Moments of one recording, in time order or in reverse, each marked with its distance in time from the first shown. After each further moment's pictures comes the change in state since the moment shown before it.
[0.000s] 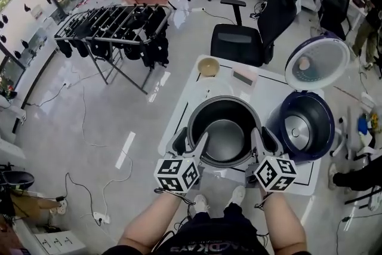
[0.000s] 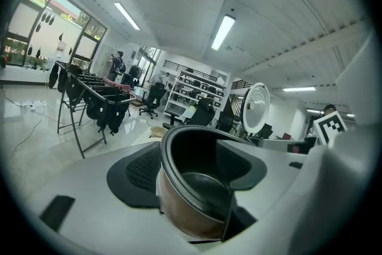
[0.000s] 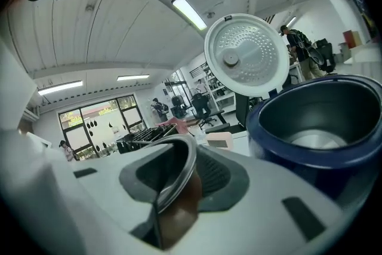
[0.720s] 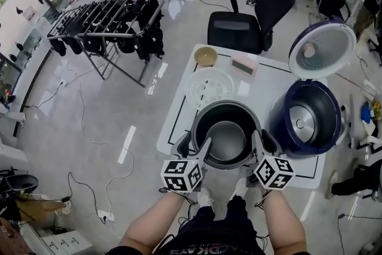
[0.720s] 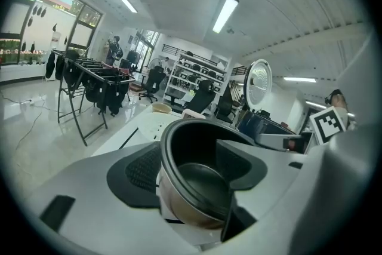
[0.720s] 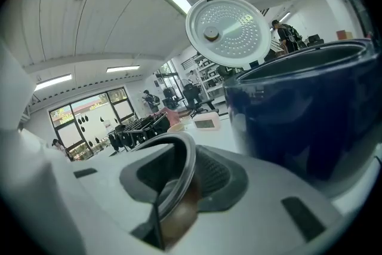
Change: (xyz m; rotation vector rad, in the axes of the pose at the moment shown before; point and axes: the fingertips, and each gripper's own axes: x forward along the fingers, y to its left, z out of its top) left arm 0.018 0.015 -0.076 0.001 0.160 -0.006; right arm 0.009 -0.041 -0.068 0.033 0.089 -0.080
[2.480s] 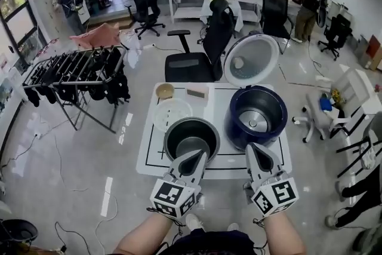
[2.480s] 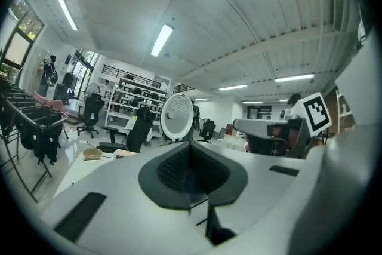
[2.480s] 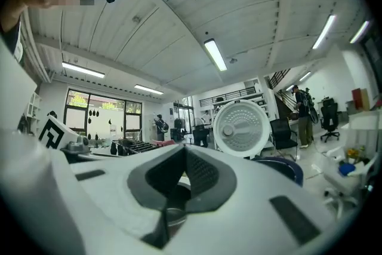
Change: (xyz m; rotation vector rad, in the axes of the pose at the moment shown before) left arm -0.123 -0.189 0.065 0.300 -0.197 -0.515; right arm -0.221 0.083 0.114 -0.345 -0.368 0.036
